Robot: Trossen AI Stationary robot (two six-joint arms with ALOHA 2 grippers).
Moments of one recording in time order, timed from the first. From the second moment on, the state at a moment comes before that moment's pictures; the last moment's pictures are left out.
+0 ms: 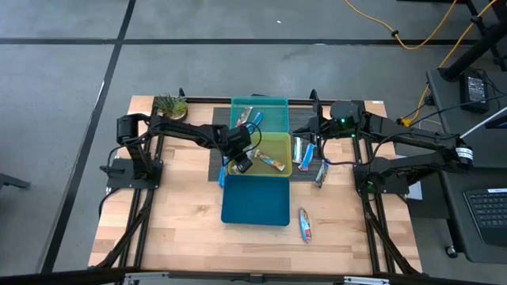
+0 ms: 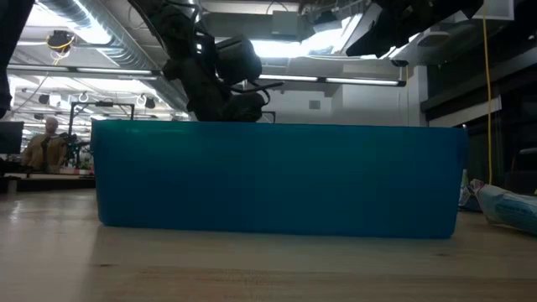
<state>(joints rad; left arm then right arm) 0.23 1.77 1.03 -0.31 0.13 -0.49 -0.30 1.01 0.88 -0.33 -0.16 -0.27</state>
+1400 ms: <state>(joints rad) 0.06 1.04 0.76 -0.59 -0.16 -0.70 -0.30 1.01 0.88 -0.34 -0.16 -0.26</state>
